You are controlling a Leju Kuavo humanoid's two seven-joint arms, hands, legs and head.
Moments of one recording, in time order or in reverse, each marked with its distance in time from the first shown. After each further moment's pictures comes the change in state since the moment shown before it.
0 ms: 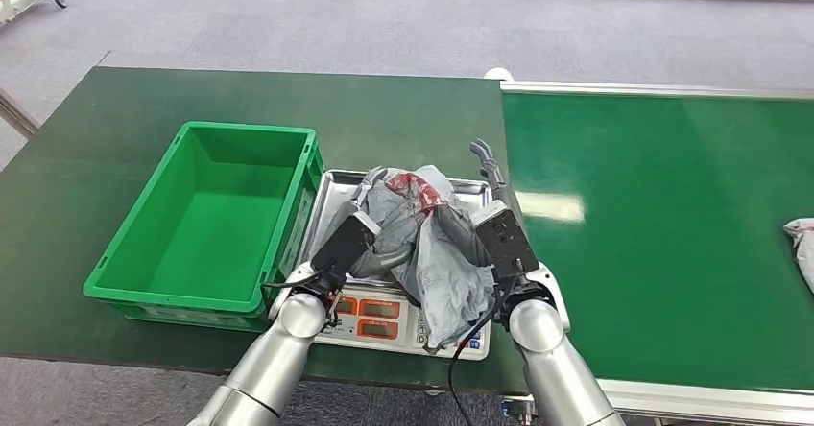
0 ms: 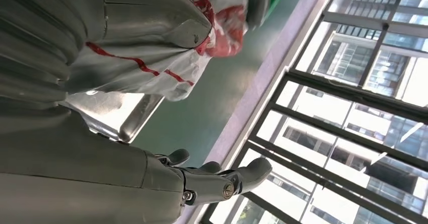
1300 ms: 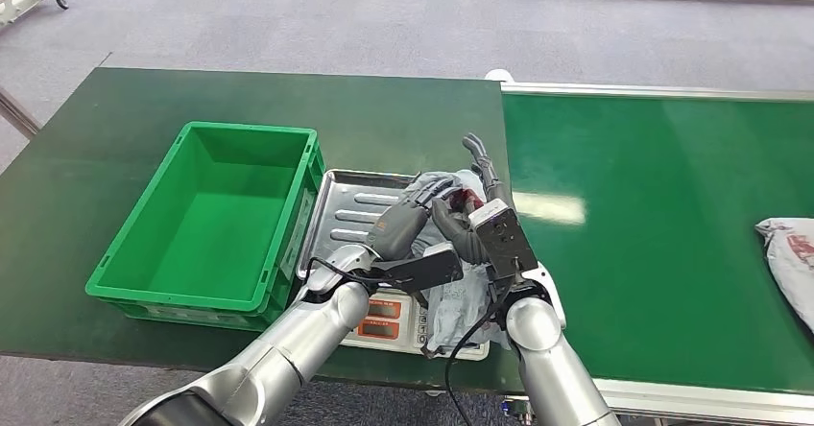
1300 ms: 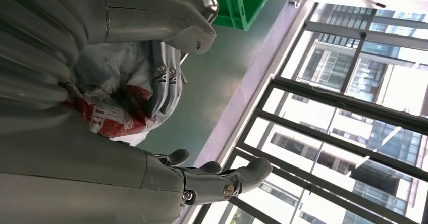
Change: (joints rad) left arm -0.221 -0.026 -0.215 0.346 -0.350 0.103 0.000; right arm -0.003 0.022 0.000 -0.010 -0.023 0.035 -0.022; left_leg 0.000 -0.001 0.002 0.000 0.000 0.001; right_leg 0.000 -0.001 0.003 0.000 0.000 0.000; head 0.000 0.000
